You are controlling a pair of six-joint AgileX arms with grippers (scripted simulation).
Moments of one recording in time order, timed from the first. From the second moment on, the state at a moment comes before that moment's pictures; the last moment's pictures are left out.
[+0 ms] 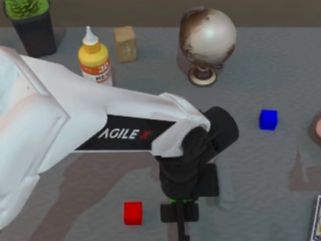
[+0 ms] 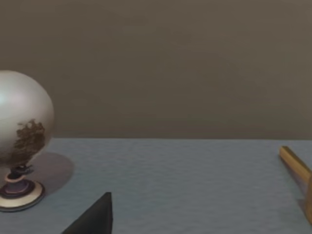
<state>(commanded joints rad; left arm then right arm) -0.93 2.08 1.32 -0.79 0.01 0.65 0.01 0.00 0.00 0.00 0.00 0.00</state>
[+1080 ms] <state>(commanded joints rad) -0.93 2.08 1.33 -0.81 0.01 0.65 0.01 0.00 0.00 0.00 0.00 0.00</state>
